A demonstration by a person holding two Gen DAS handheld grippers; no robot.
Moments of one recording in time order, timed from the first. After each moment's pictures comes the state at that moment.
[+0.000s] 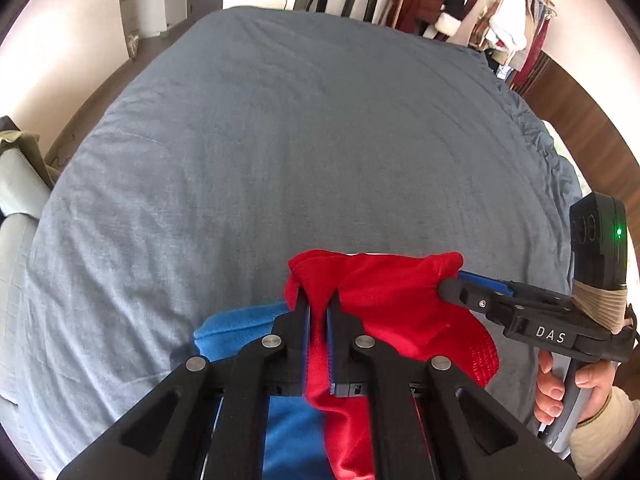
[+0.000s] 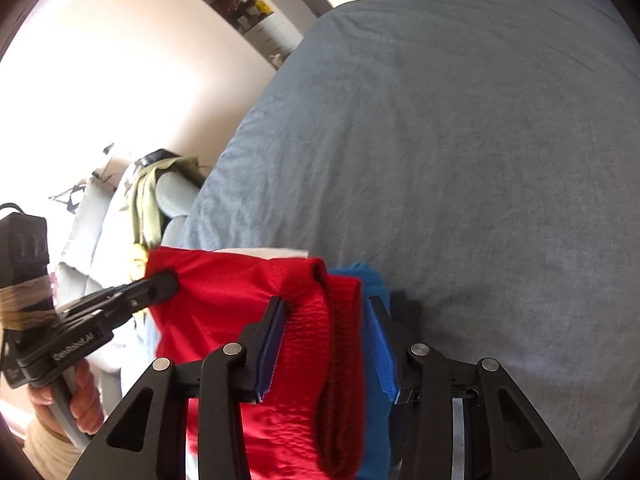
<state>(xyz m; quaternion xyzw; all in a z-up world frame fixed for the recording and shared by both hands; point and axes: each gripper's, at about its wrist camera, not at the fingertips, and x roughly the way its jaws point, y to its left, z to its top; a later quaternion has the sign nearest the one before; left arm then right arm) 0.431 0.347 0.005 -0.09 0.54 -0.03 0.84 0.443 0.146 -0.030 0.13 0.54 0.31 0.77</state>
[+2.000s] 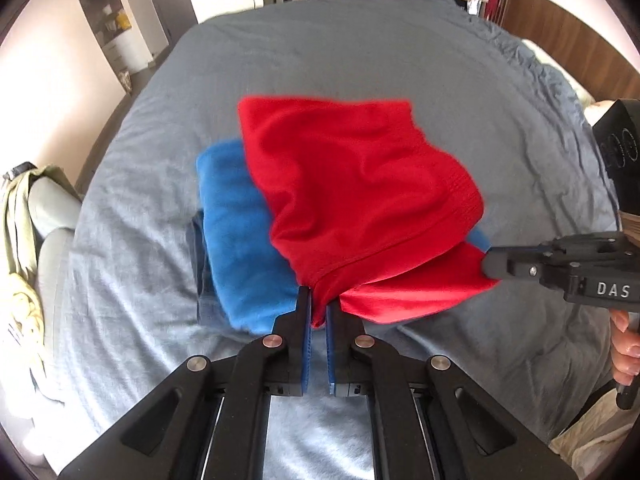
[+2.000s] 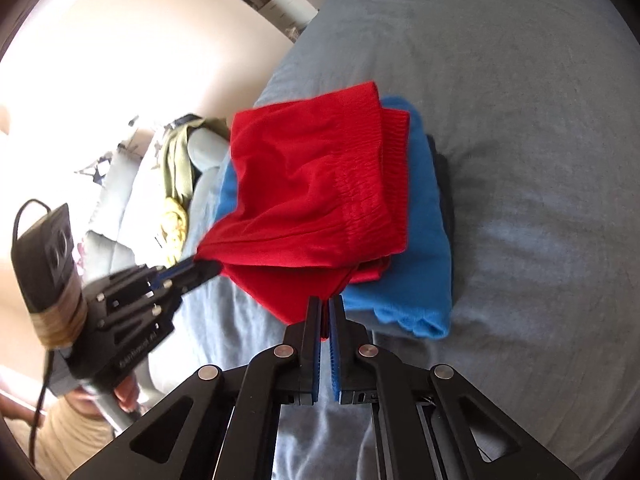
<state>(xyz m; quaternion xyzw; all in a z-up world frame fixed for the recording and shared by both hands) 0.279 0.289 -0.003 0.04 0.56 -0.02 0.83 0.306 0.114 -0.020 0.14 0.58 0.35 0.73</state>
